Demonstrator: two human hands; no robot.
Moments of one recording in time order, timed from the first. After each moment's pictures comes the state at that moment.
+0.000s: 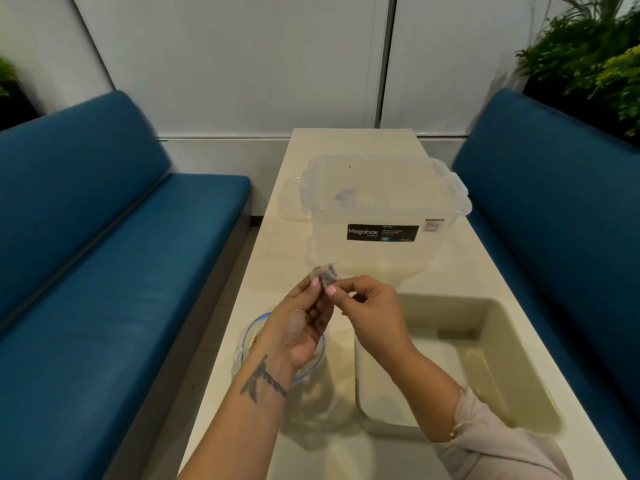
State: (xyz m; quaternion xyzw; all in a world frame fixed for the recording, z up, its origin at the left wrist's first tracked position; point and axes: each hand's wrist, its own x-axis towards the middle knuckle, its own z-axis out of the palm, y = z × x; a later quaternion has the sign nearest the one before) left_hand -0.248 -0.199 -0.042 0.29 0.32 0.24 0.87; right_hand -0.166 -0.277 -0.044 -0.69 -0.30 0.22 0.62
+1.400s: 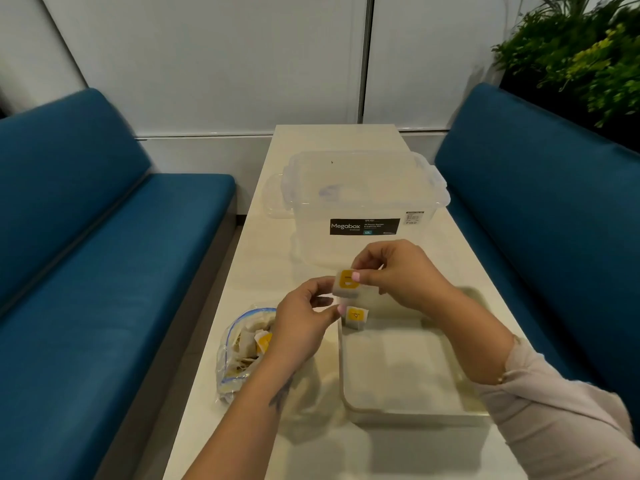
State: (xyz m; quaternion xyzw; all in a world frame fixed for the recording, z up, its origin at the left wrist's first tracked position) left_hand -0.235 -0.214 -0.066 0.71 0.30 0.24 0.59; right_hand -0.097 -0.304 -0.003 -0.79 -0.42 0.21 0.40
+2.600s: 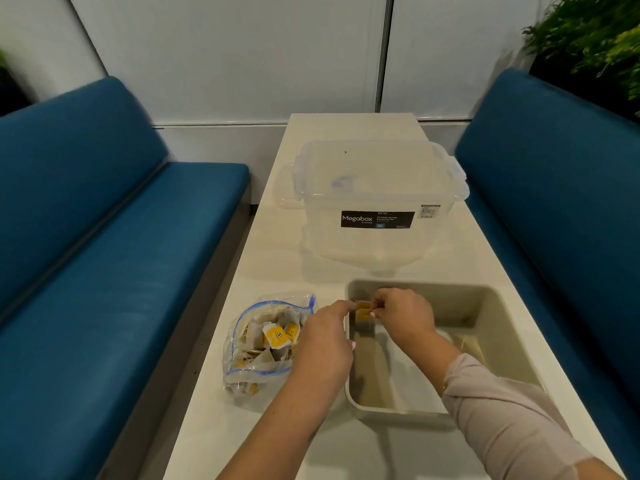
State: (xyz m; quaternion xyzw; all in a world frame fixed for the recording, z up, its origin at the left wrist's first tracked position) left_hand -0.233 -0.249 -0.075 0.83 0.40 0.08 0.38; right_hand -0.085 -0.297 -0.115 -0.90 -0.41 0.10 0.11
